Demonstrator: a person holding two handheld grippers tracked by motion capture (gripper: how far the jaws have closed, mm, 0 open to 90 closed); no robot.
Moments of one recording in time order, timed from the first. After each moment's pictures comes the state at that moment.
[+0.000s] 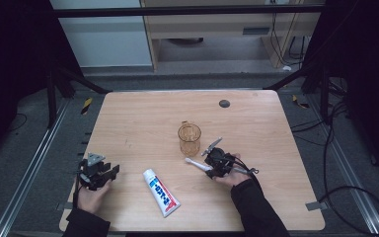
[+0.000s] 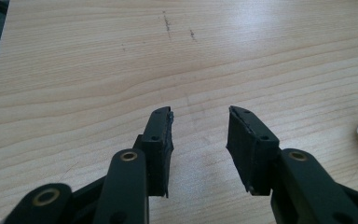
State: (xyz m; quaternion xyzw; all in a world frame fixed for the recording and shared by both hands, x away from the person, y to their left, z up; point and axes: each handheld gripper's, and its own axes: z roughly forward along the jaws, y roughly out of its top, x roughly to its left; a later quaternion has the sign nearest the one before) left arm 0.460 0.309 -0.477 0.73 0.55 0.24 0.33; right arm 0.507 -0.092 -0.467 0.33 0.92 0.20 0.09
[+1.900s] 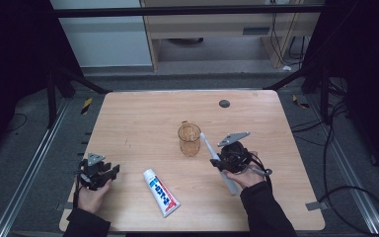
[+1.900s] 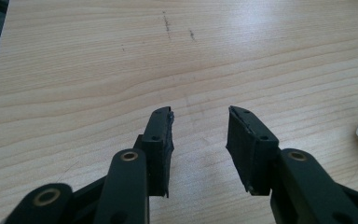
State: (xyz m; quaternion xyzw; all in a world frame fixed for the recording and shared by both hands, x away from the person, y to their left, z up) left arm 0.461 0.308 -0.477 0.73 0.55 0.24 0.33; right arm 0.482 -0.129 -0.410 0.36 0.86 0.35 0.12
